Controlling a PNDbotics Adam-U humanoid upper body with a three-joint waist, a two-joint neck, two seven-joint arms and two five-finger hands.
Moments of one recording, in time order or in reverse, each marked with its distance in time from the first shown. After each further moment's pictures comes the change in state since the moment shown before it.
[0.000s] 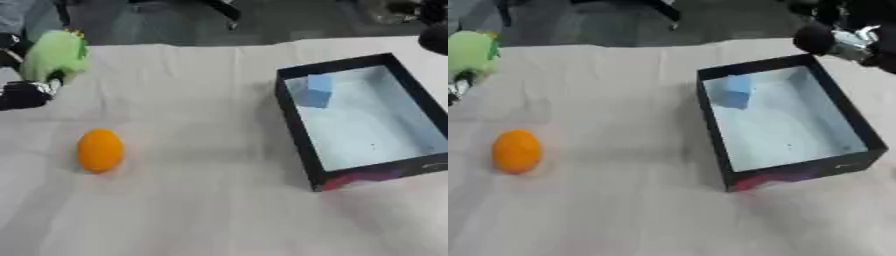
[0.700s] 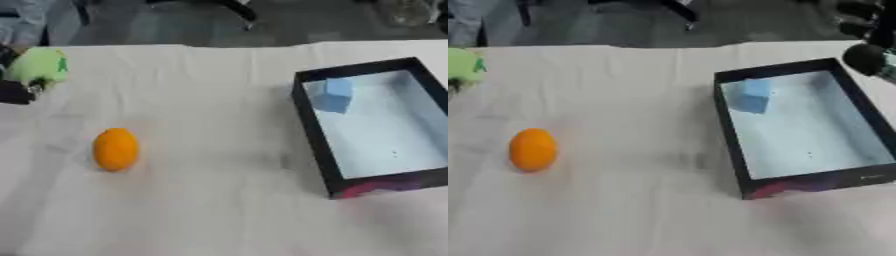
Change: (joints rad) left arm -0.090 0.106 0.019 0.283 -0.092 0.040 -0.152; right arm 0.149 -0.029 -0.098 -0.062 -0.070 -0.038 -0.152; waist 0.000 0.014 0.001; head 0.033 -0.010
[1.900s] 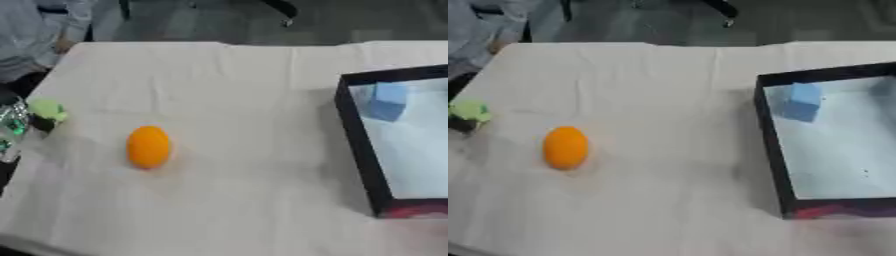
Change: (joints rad) left arm -0.153 -0.027 0.099 0.600 -0.209 0.155 0.044; right arm 0.056 0.008 -0.019 -0.003 0.060 -0.019 -0.009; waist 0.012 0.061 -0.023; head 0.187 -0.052
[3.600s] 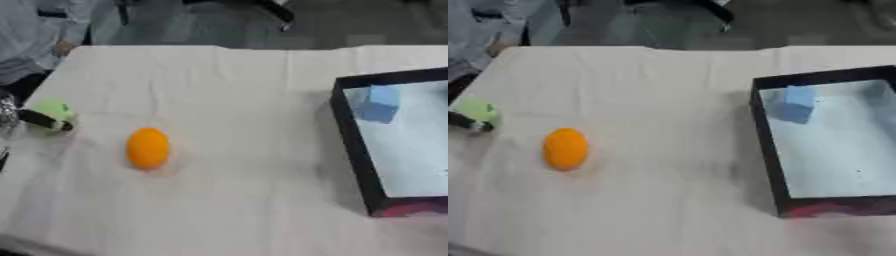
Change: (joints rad) left arm 0.000 -0.001 0.032 0.072 0.007 0.007 -0.073; right arm -0.009 -0.008 0.001 0.008 -0.001 -0.003 -0.001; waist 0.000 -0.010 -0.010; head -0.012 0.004
